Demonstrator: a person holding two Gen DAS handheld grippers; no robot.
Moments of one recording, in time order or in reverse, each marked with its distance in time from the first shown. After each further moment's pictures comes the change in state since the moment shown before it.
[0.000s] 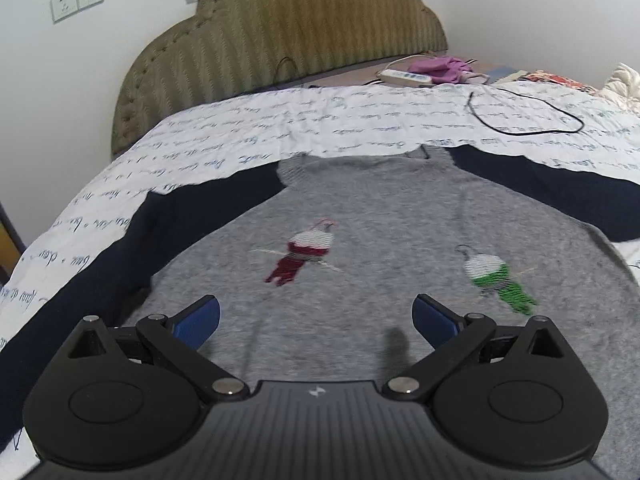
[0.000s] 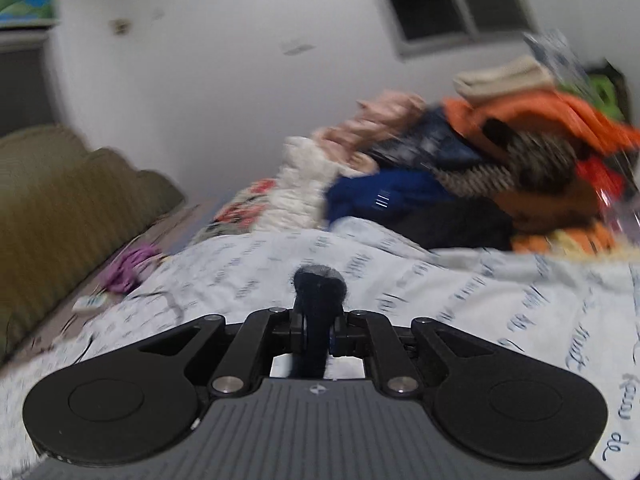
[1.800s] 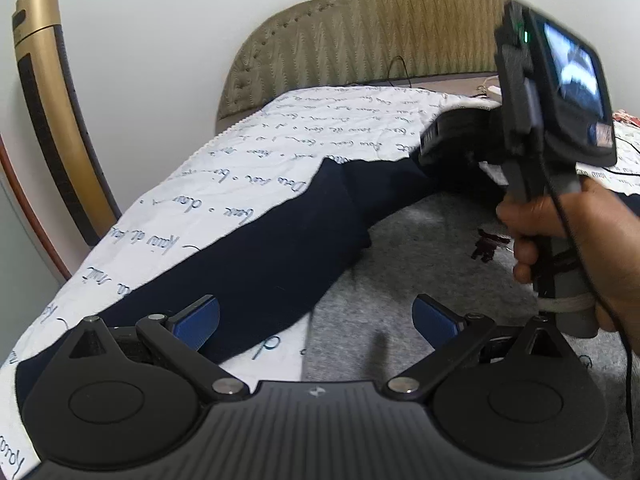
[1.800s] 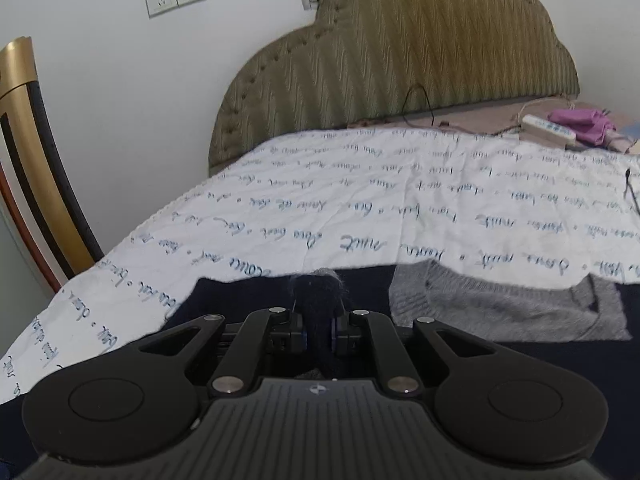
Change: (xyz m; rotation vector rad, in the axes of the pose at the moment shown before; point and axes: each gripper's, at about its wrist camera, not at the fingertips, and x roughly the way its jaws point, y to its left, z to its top) left arm -0.038 0.125 -0.029 -0.169 0.005 0.181; right arm -0.135 0.513 -0.246 -0.484 0.476 0.843
